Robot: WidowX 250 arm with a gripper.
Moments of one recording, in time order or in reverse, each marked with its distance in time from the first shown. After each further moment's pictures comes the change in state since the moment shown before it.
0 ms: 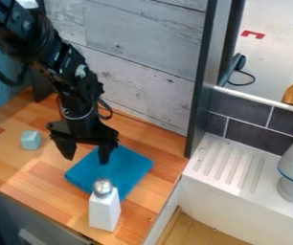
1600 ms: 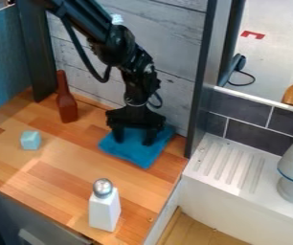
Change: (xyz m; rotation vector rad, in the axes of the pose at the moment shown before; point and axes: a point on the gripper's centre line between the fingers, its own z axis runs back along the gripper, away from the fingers) arm 0.081 -0.063 -0.058 0.039 0.011 0.052
